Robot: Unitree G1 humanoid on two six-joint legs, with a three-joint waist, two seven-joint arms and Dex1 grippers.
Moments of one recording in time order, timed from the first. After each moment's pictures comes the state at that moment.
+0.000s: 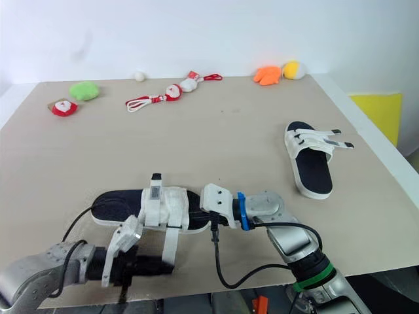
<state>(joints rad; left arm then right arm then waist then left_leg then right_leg) 0.14 0.81 -0.13 -0.59 -0.79 0.85 -0.95 -0.36 -0.53 0.38 -0.21 0.16 0.30 1.06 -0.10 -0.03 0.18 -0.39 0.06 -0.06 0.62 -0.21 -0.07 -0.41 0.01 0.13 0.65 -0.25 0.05</state>
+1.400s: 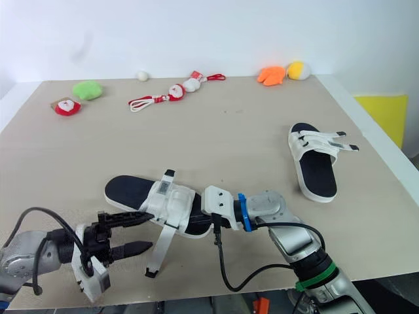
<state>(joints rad) 0.10 0.80 0.00 -0.18 0.34 -1.08 -0.60 -0.38 -0.55 0.39 -0.21 0.18 0.31 1.11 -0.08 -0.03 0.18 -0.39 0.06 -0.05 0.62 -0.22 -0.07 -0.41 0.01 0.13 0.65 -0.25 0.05</state>
